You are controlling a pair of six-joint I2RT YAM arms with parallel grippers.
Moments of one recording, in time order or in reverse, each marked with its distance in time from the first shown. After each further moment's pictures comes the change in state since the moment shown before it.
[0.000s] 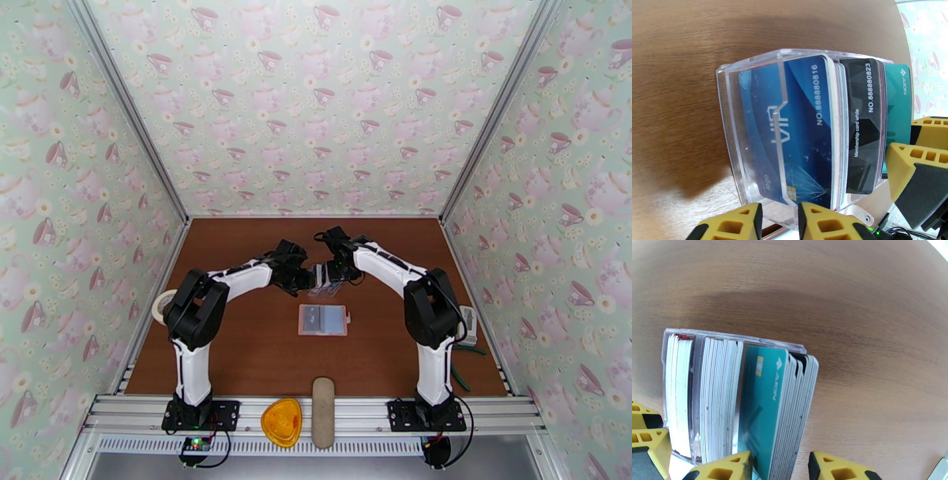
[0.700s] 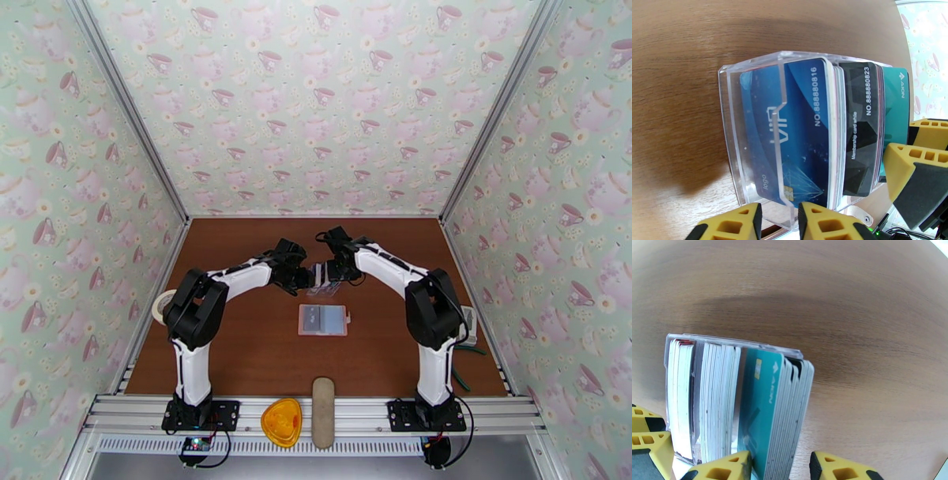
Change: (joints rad) left arm 0.000 0.000 0.011 -0.009 0.000 0.000; right arm -0.002 -0.011 -0.030 0.045 -0.019 0.034
